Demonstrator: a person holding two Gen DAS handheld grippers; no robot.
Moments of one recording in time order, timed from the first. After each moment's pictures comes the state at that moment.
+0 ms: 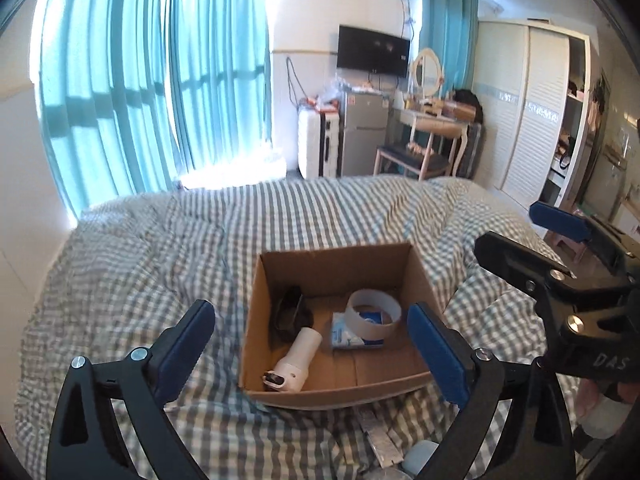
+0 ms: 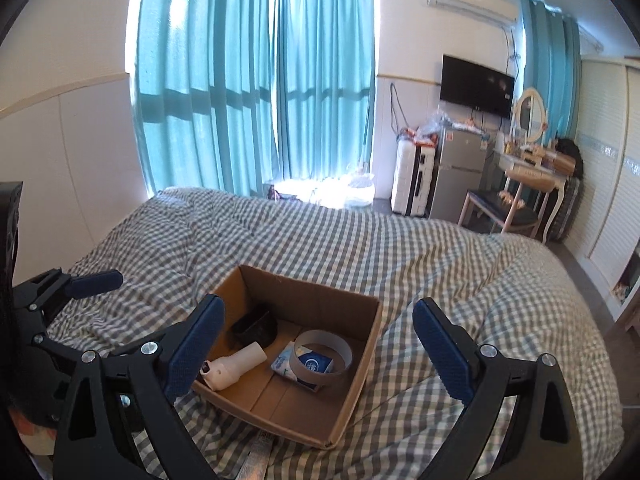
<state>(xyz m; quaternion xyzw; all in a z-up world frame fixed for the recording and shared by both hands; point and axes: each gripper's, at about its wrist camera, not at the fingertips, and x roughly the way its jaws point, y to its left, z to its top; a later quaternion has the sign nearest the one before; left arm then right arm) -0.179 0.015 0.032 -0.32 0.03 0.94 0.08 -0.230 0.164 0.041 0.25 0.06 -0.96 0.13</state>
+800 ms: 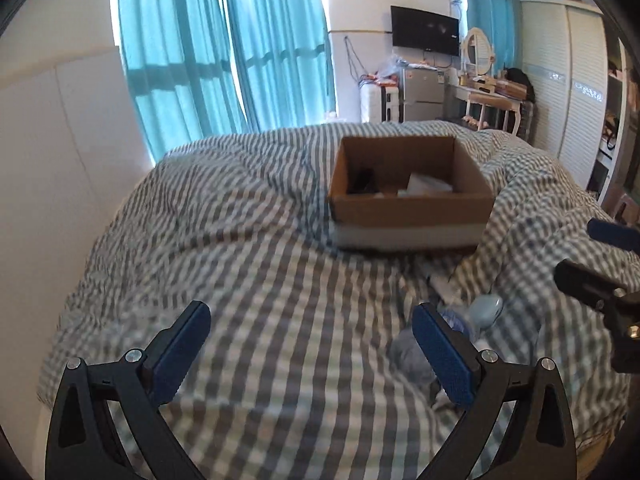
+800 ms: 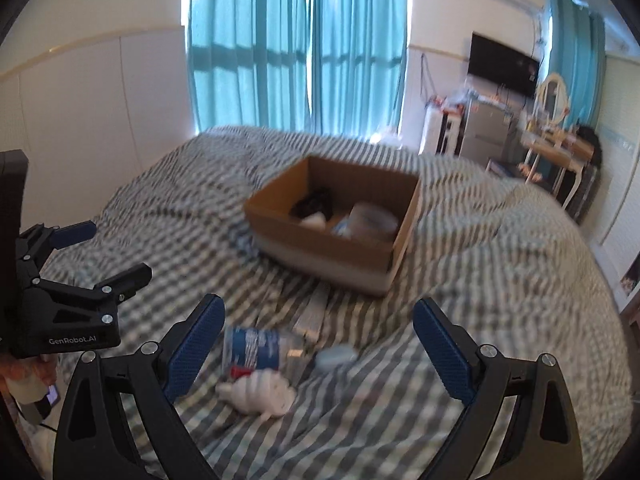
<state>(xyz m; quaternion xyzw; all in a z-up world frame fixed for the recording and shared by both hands) -0.014 -0.029 -0.057 -0.35 0.04 0.93 -0.04 -0.074 0.150 -0.066 0.34 0.07 -0.92 0.18</state>
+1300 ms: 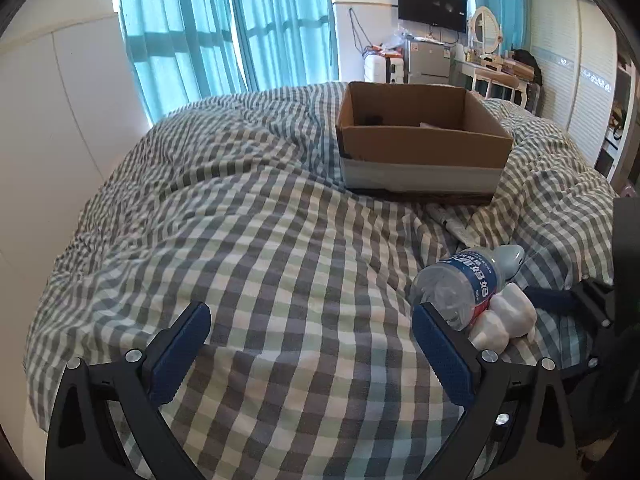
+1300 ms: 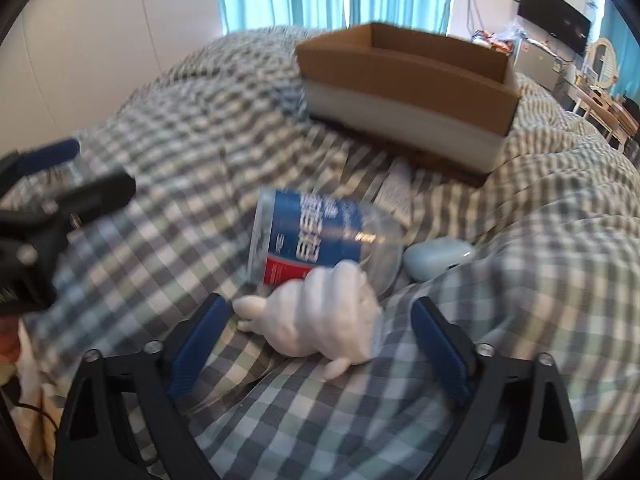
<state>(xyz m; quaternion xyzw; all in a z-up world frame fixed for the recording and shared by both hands) -0.008 -0.041 -0.109 -0.40 0.03 0.91 -0.05 -0.082 0.094 -0.184 0.46 0.12 -0.85 0.23</state>
